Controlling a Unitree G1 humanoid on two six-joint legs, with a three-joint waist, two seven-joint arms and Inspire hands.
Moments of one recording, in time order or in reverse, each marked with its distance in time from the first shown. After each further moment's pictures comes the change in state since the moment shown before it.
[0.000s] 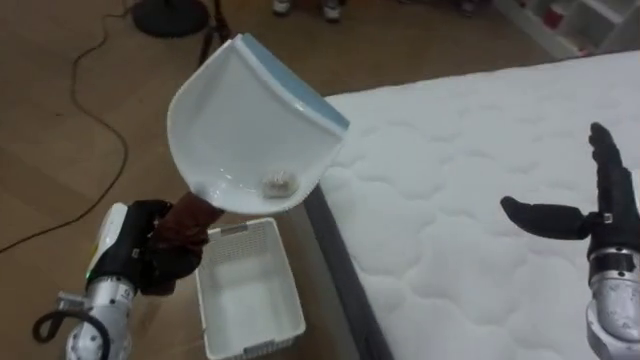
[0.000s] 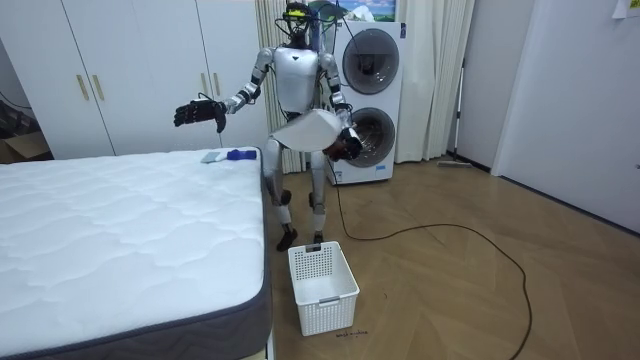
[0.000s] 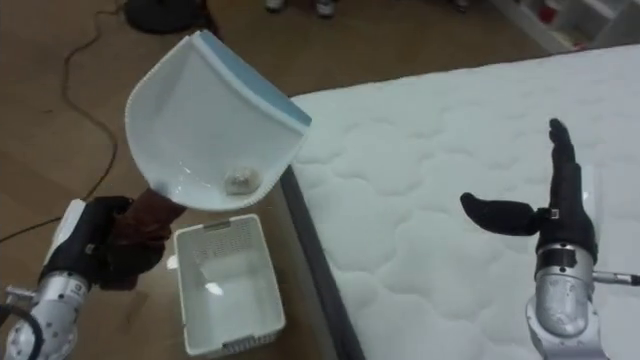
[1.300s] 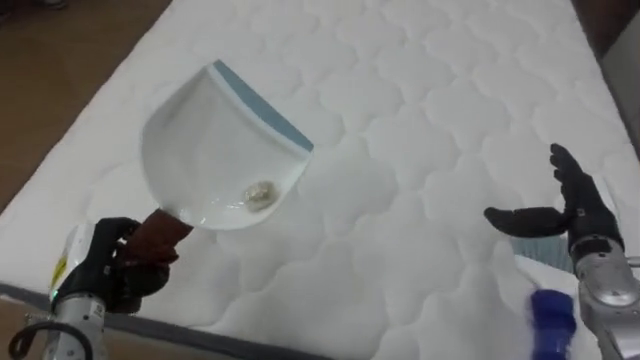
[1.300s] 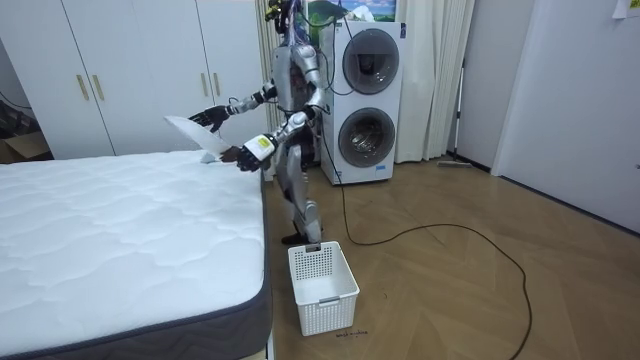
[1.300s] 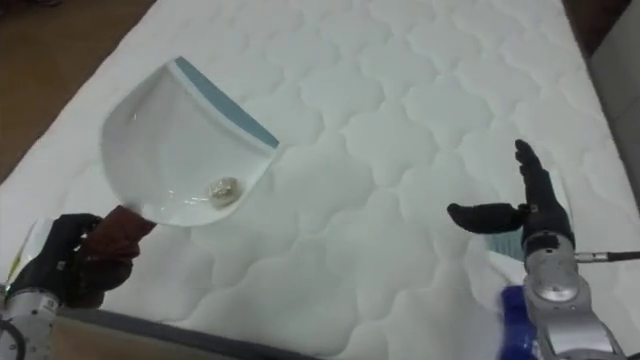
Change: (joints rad) left arm 0.019 0.061 0.020 0.015 0.020 0.015 0.073; right arm -0.209 -0.063 0.114 0.309 0.096 0.028 0.117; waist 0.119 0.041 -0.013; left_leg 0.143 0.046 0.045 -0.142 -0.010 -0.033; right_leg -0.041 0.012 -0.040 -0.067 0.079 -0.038
